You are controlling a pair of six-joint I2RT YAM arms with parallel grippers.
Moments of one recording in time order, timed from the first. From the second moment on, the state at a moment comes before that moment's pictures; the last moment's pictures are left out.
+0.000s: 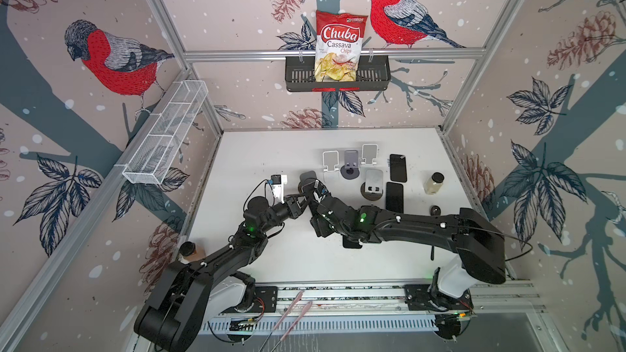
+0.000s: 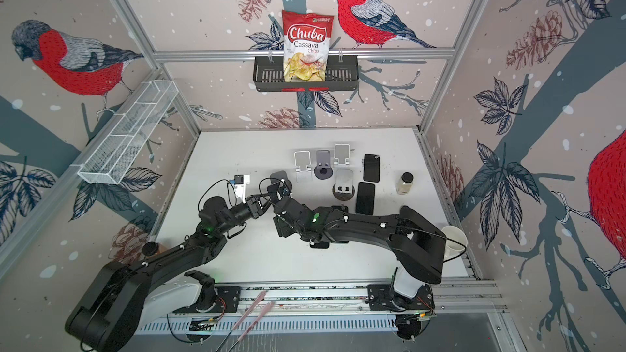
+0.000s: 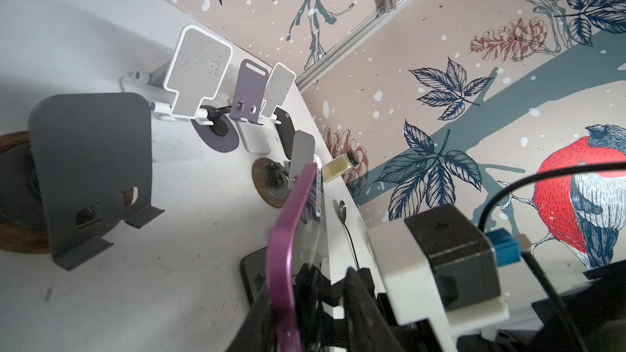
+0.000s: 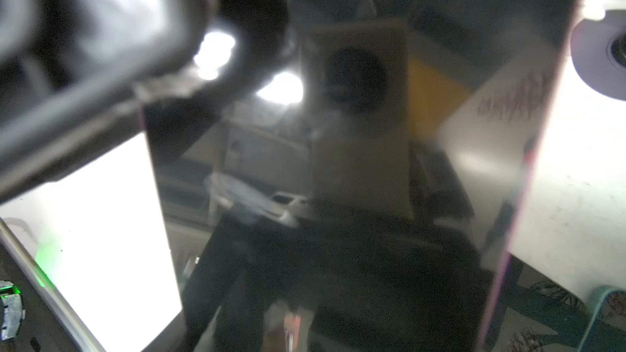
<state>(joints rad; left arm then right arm) -0.38 1.12 0.25 0.79 0.58 -0.85 1.19 1.64 1.07 -0.27 0.23 0.49</state>
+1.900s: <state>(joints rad) -0.37 1.05 0.25 0.76 0.54 -0.90 1.16 1.57 1.09 -0.20 0.19 0.41</state>
